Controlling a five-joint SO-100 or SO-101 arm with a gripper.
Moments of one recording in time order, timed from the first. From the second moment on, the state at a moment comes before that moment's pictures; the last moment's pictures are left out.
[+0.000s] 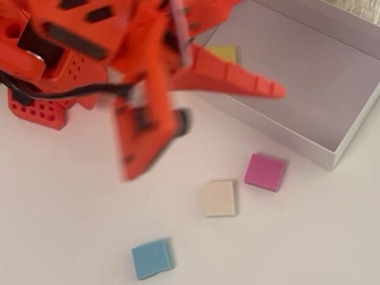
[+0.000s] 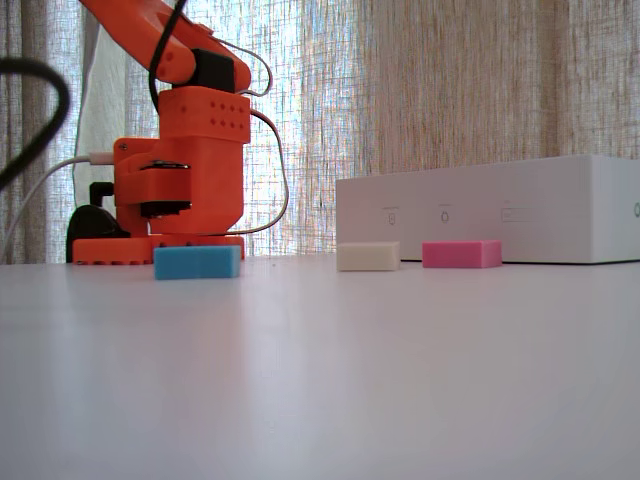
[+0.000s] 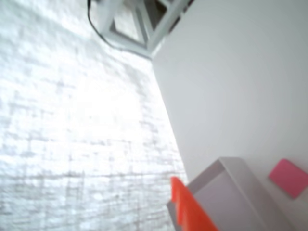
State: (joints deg) arm -23.3 147.1 127.7 48.7 -25.7
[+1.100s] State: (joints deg) arm 6.1 189.5 168.4 76.9 -13.3
